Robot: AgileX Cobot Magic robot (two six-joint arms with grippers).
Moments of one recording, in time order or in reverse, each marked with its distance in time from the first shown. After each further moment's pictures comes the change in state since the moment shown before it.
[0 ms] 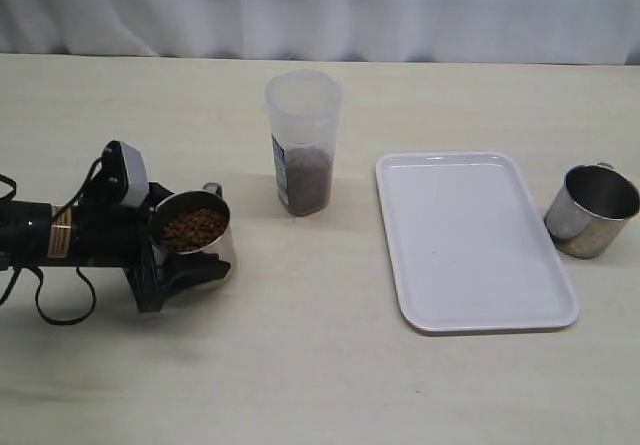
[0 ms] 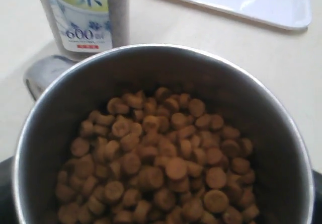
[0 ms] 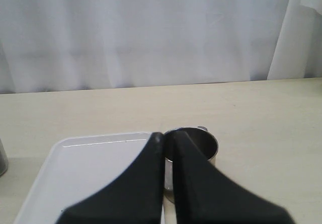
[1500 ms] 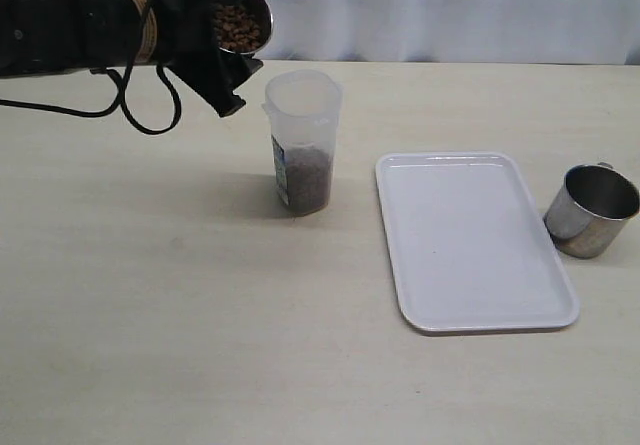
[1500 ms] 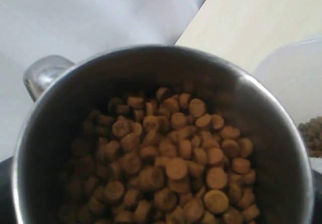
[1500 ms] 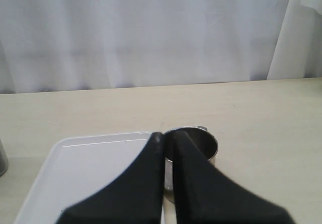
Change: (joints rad) left arm -0.395 -0.313 -0.471 -0.087 0.957 -0.149; right arm 0.000 0.000 0.000 0.000 0.000 0.000
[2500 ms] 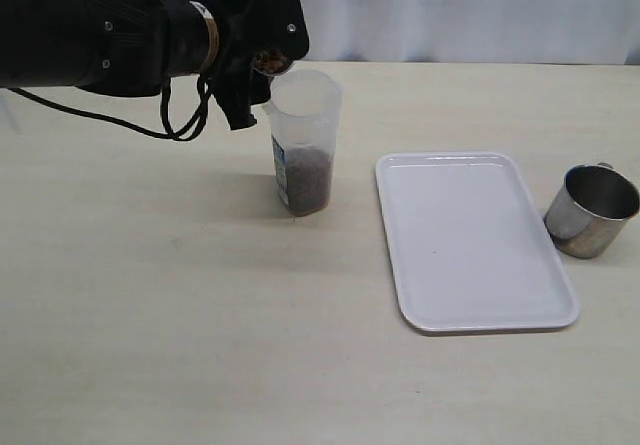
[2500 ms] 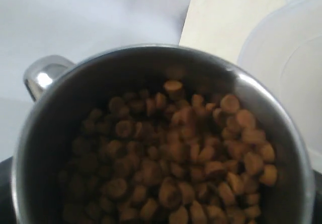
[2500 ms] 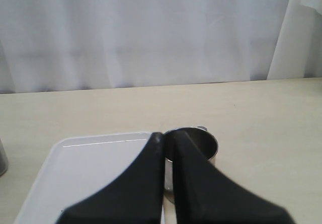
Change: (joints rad) left arm -0.151 0.075 -0.081 0.252 0.277 0.086; right arm 0.000 0.000 0.000 0.000 0.000 0.000
